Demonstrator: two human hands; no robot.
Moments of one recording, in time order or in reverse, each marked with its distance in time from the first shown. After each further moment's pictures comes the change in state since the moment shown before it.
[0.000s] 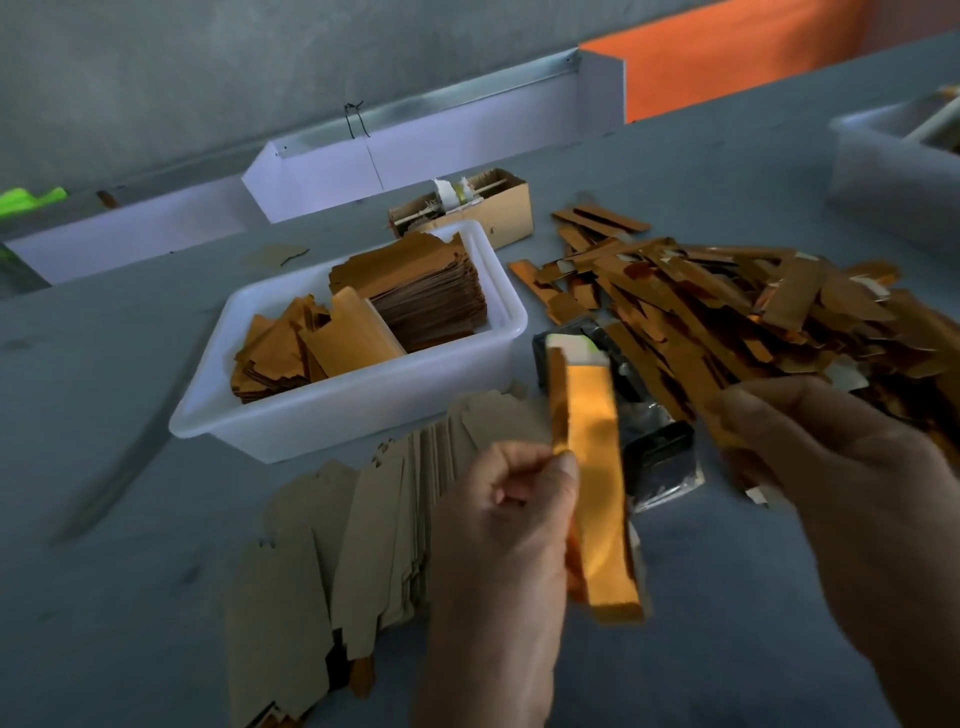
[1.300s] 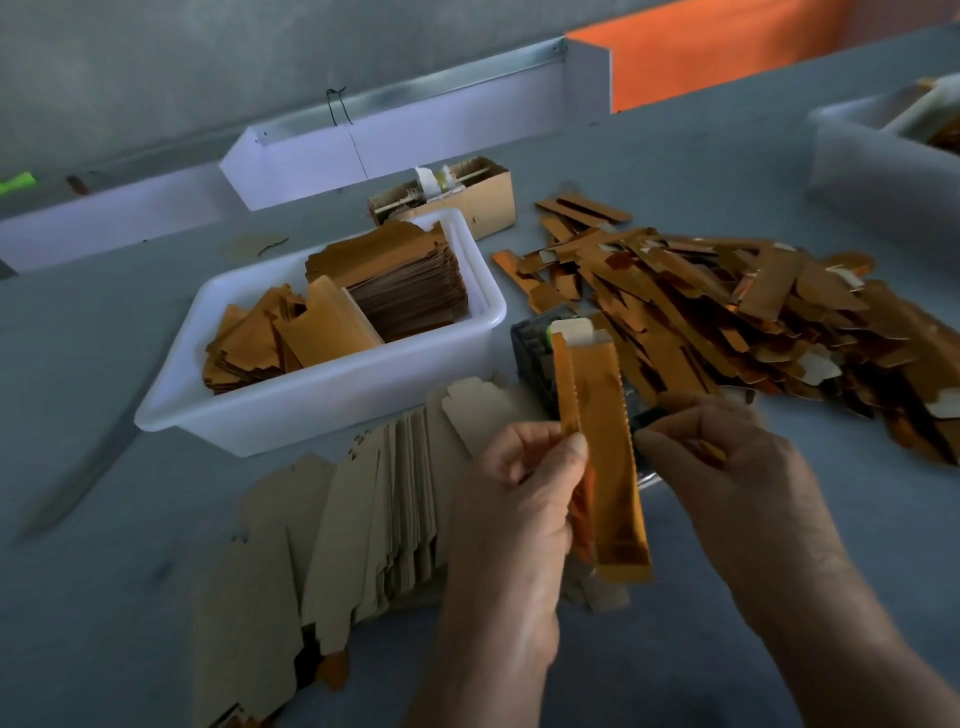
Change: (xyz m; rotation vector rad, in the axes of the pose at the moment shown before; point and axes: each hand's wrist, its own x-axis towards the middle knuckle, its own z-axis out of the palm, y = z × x) left_hand 0.015 -0.014 0.019 -0.091 -0.084 -0.076; right_hand 0.017 0.042 0.020 -0.194 0.003 -0.066
